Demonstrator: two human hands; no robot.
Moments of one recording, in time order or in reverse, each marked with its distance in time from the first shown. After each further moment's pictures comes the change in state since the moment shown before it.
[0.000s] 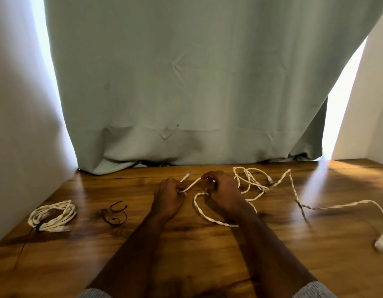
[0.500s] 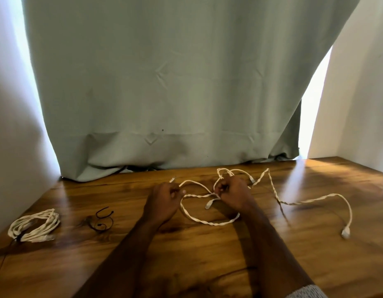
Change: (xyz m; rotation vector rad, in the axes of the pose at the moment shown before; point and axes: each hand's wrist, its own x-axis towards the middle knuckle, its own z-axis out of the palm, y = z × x) left_hand -0.022 0.037 -0.011 -0.099 0.045 0.122; right_hand -0.023 0.030 -0.053 -0.058 0.016 0.199
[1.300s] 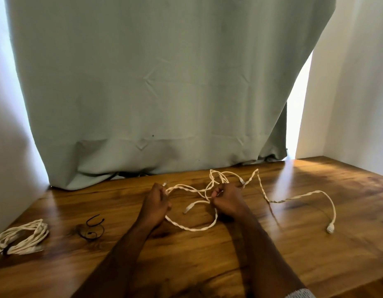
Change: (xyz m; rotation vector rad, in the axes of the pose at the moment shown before) left_hand -0.003 0.011 -0.003 -0.387 -0.061 -0.287; right_hand -0.016 0.000 -0.004 0.185 -0.038 0.242
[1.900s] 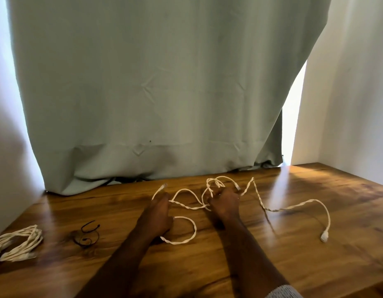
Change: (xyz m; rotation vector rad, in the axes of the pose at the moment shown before) left_hand -0.011 0.012 0.004 0.639 -0.183 0.096; right_hand 0.012 0.000 0.015 0.004 0.334 0.034
